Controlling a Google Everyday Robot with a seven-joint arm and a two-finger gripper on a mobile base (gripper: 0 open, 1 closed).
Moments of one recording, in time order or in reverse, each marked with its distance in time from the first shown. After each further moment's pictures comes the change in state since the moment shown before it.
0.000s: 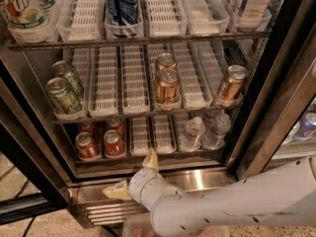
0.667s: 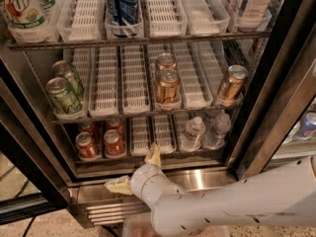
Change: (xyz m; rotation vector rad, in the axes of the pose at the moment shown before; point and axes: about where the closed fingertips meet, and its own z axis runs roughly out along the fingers) arm -0.011 -0.017 -0.001 0.065 -0.041 0.004
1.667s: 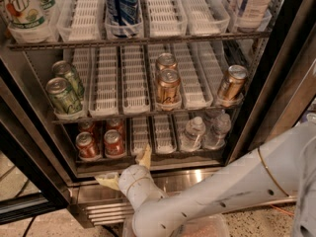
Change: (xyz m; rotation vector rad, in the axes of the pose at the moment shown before) arm -0.007 0.014 0.039 0.102 -0.114 0.047
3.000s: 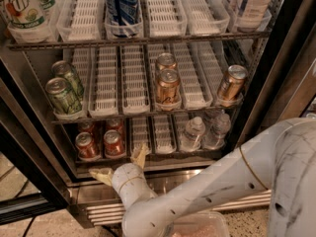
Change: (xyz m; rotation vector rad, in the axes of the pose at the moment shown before) arm -0.009 0.005 0.020 0.067 -0.062 0.087
